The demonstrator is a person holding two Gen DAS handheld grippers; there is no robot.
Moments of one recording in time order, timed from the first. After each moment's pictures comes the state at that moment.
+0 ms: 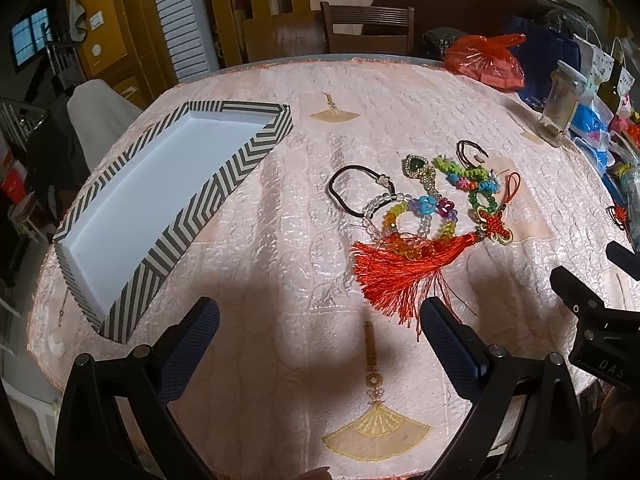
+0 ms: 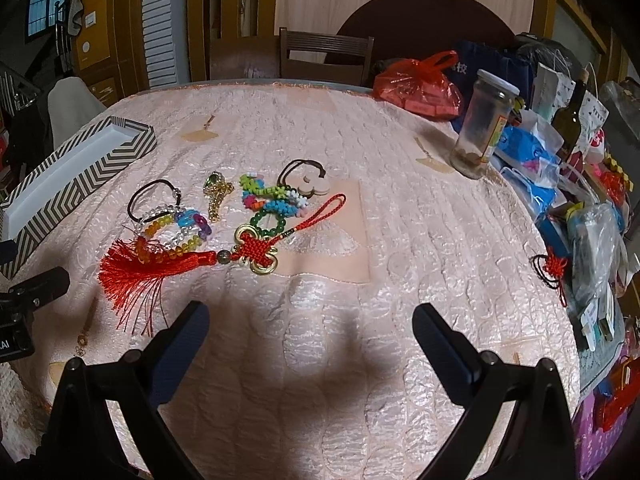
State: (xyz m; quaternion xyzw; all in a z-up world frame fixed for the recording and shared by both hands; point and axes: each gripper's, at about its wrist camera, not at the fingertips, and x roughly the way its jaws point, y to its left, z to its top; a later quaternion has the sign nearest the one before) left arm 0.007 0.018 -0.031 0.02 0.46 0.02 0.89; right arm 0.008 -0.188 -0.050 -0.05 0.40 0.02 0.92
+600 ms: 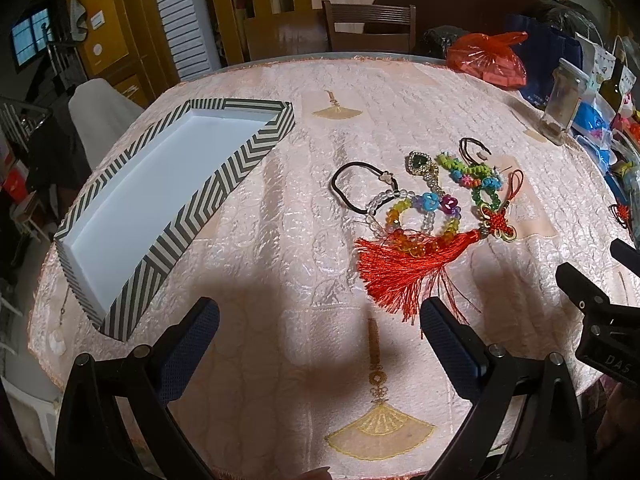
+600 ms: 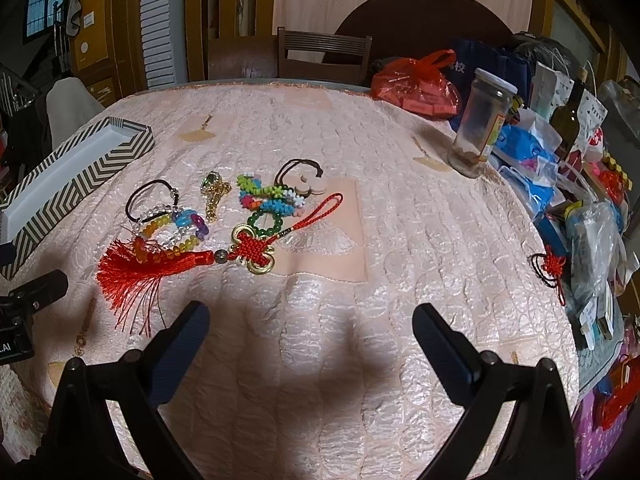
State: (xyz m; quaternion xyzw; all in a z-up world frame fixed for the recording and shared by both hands) left arm 0.006 0.020 -0.033 0.02 0.46 0.02 0.89; right arm 0.008 -0.190 -0.050 -0.05 0.40 0.02 0.91
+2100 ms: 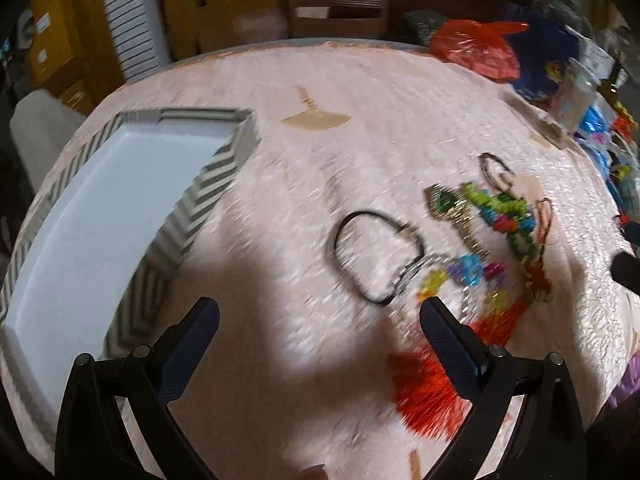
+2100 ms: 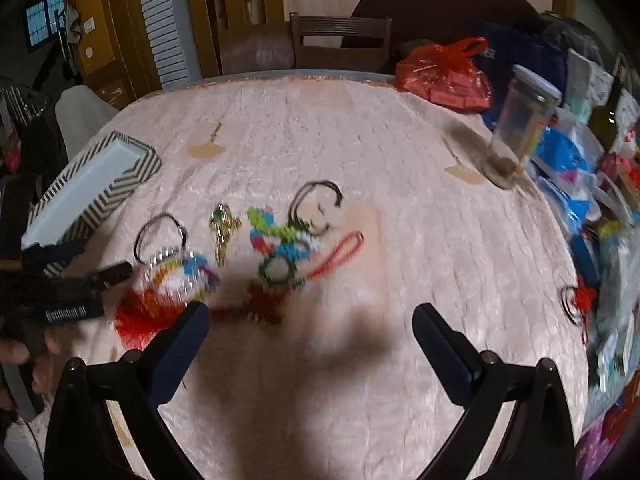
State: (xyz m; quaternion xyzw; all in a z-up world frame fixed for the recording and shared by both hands) left arm 0.117 0.037 -0.066 0.02 0.48 -0.07 0.88; right arm 0.079 -0.196 -0.027 0.00 0.44 0.07 0.89
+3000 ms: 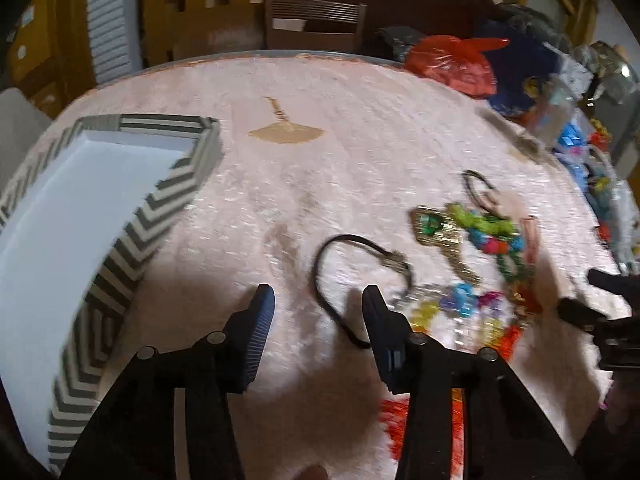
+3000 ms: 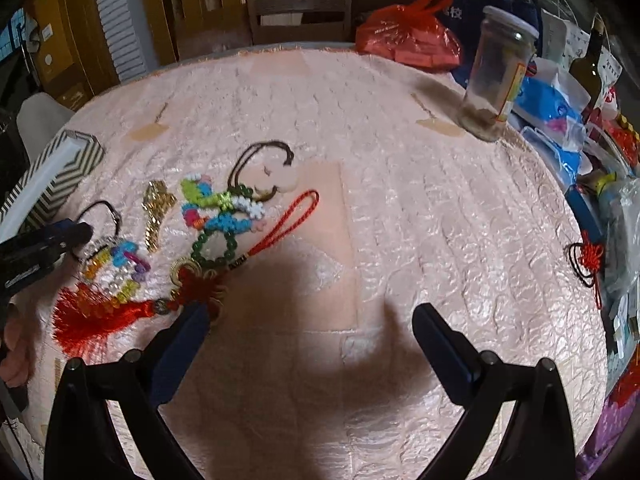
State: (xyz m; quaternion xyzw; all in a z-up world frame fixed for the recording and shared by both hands) left arm 0.134 0.043 -0.082 -0.02 0.45 -0.14 0.88; right arm 0.089 -0.217 -0.084 0.01 0.47 0.01 0.88
